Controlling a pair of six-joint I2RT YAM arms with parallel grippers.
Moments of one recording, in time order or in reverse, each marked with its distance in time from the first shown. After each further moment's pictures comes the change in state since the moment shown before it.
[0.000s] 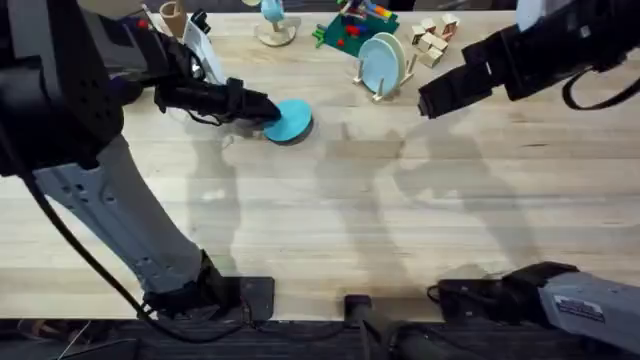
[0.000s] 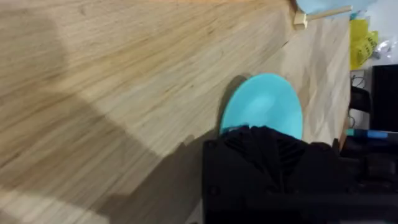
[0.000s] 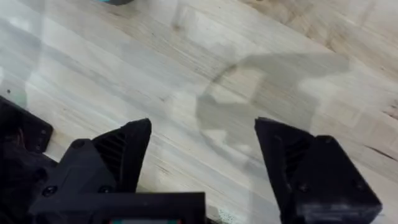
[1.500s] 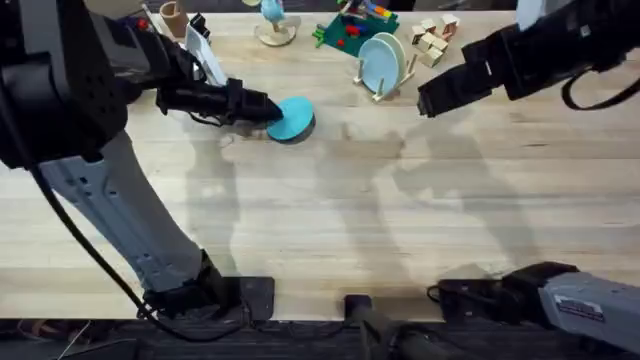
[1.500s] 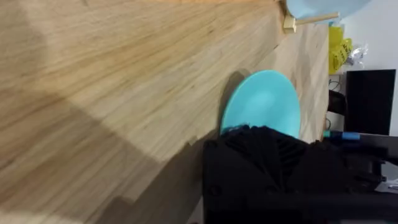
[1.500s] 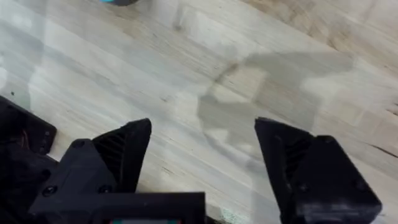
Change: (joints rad) left arm 0.005 0.044 0.021 -0.033 0.057 -0.005; right arm 0.000 0.000 0.000 0.000 -0.005 0.016
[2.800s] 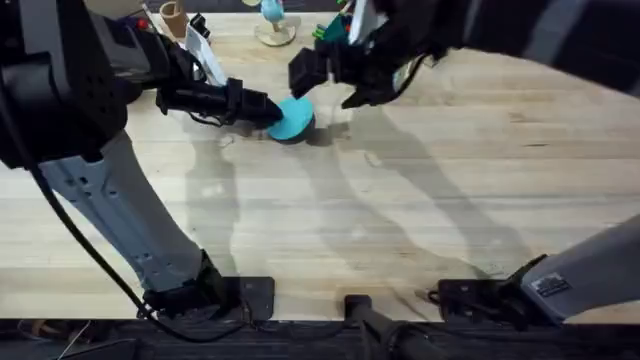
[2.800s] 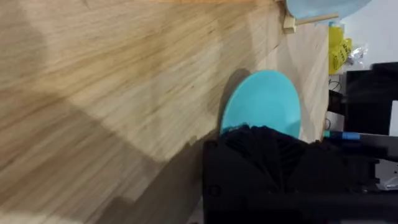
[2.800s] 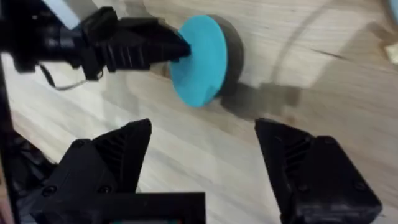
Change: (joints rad) left arm 0.000 0.000 0.000 0.000 0.000 0.000; right arm 0.275 0.465 0.000 0.582 -0.126 0.647
